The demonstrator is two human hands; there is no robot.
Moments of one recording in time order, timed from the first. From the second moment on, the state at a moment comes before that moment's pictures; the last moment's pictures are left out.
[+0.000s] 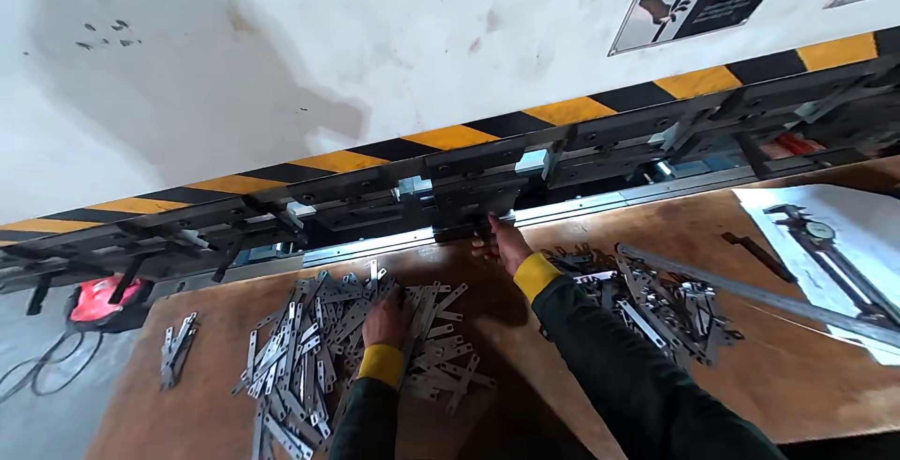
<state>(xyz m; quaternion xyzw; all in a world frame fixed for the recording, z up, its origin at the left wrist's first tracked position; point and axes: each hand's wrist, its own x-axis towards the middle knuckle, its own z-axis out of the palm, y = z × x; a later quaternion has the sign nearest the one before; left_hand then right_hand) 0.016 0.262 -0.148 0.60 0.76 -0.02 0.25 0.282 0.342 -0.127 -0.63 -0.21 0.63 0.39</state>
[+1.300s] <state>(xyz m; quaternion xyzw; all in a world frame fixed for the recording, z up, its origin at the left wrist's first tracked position) 0.143 0.298 -0.134 0.35 0.55 0.32 0.68 0.304 0.141 -0.185 -0.64 -0.49 0.51 0.30</state>
